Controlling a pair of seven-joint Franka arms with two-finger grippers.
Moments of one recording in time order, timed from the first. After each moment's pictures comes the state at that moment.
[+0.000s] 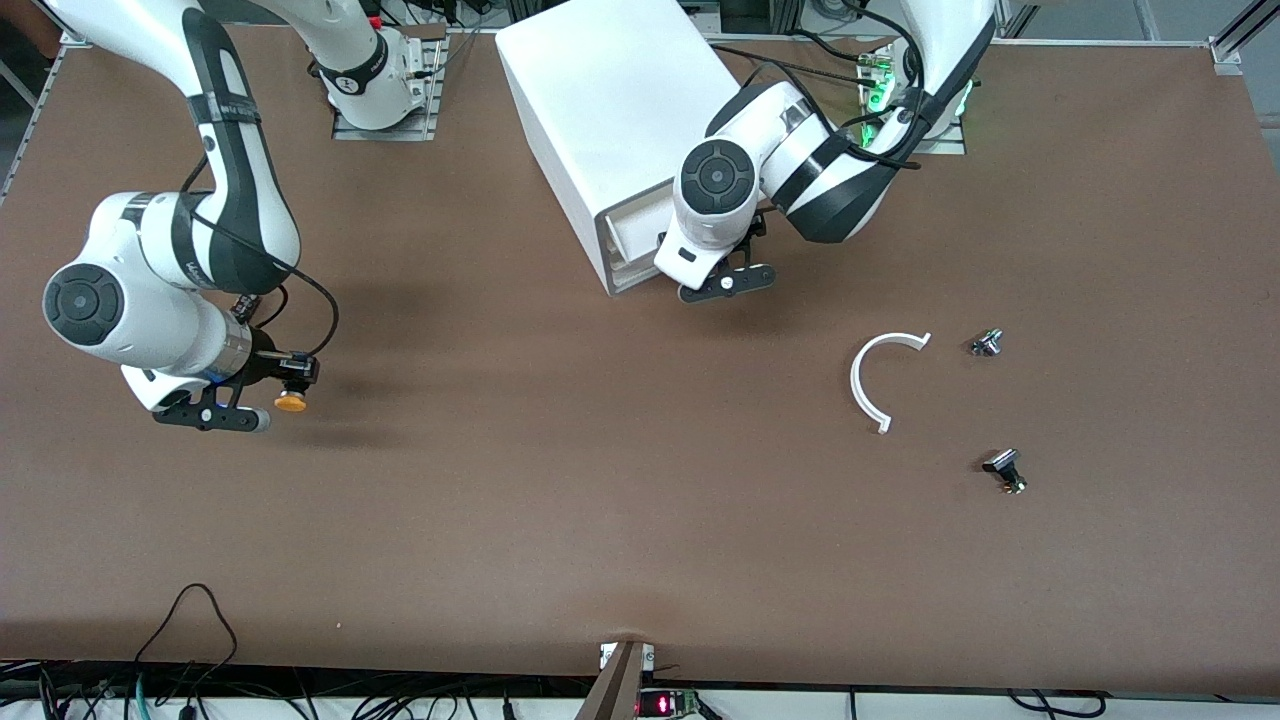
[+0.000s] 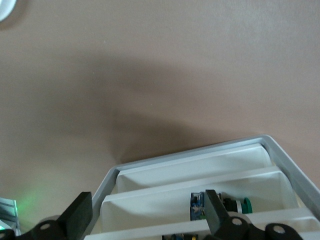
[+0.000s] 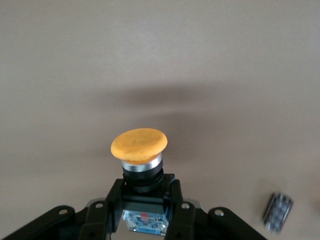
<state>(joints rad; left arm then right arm) -0.30 0.45 -0.49 -1.69 0.01 1.82 -1.02 0.36 0.39 -0.33 -1.84 0.11 2.12 0.05</state>
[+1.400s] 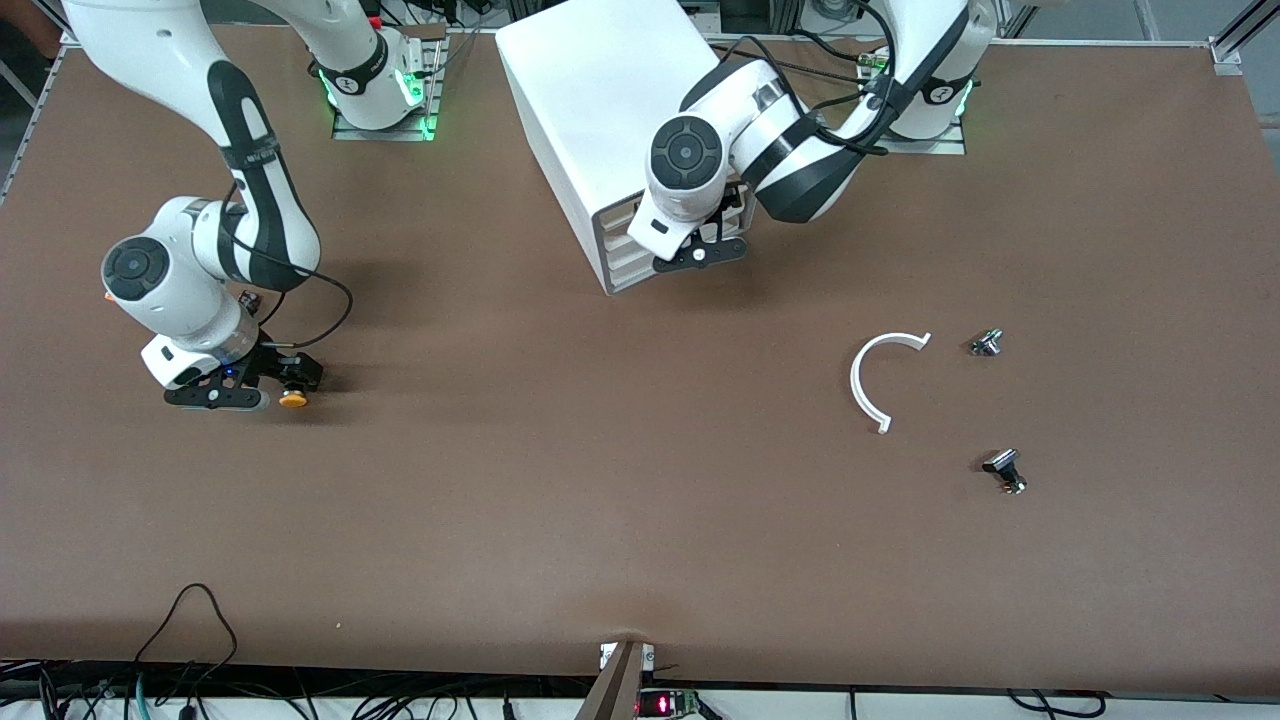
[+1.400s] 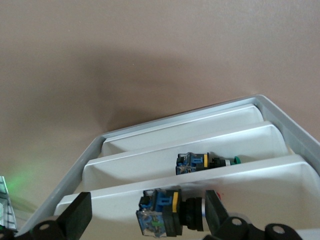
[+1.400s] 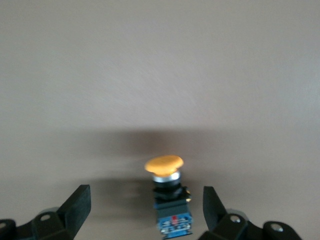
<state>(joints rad) -0.32 0.44 -0.53 -1.70 -0.04 1.80 -1.05 0.35 0.38 -0.38 -2.11 0.14 2.59 -0.11</state>
